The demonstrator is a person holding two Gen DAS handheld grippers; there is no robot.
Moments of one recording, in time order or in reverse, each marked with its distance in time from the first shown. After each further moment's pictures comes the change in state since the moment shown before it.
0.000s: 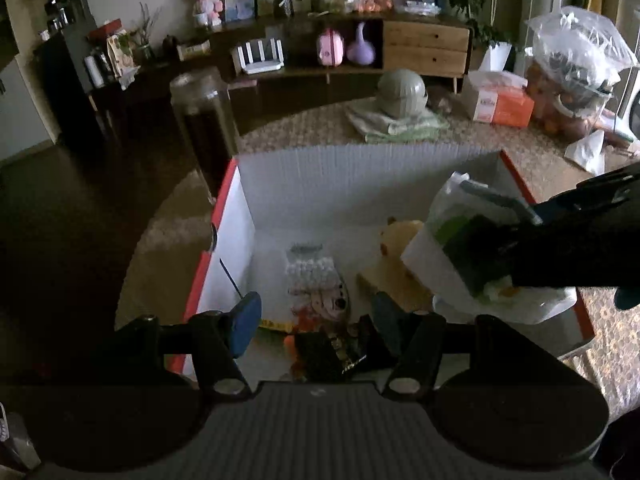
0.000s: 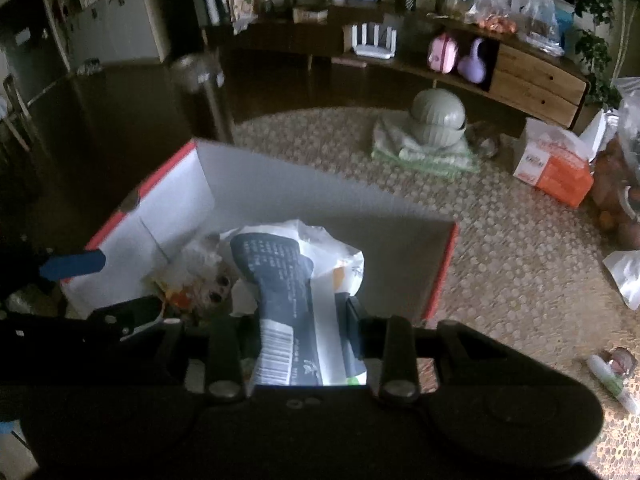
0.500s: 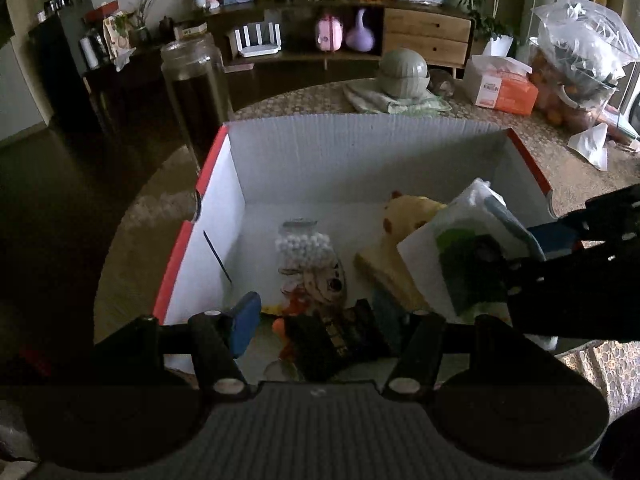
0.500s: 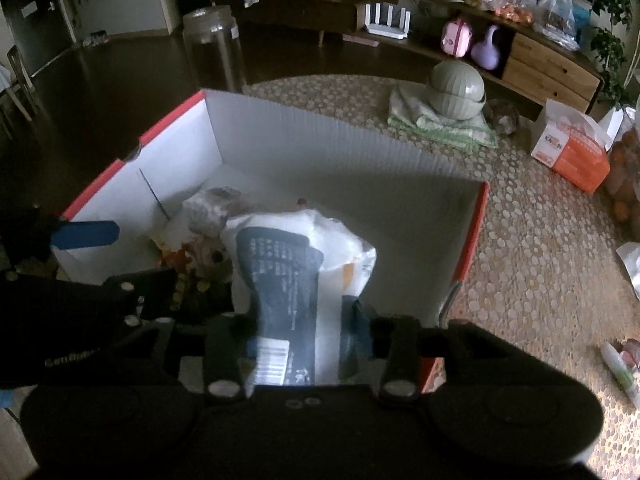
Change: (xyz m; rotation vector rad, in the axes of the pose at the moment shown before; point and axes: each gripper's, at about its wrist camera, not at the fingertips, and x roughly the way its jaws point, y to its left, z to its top) left arm 0.021 0.001 -0.012 -0.031 0.035 -0.028; right arm 0.017 0.012 -0.018 -0.039 0.067 -0.002
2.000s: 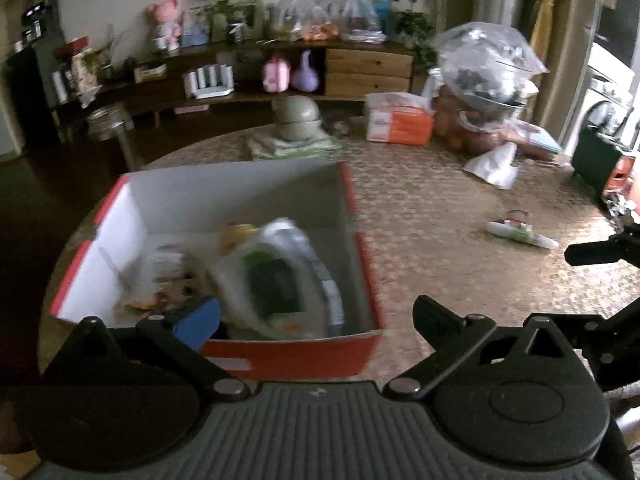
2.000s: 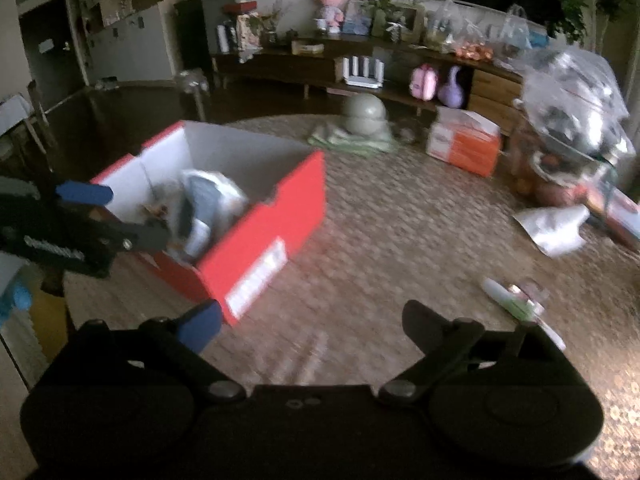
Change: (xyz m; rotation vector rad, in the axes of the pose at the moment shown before) left arm -0.080 -0.129 -0.016 0.031 -0.129 -0.114; right arm -0.134 -0.121 -0.127 0.006 -0.195 0.008
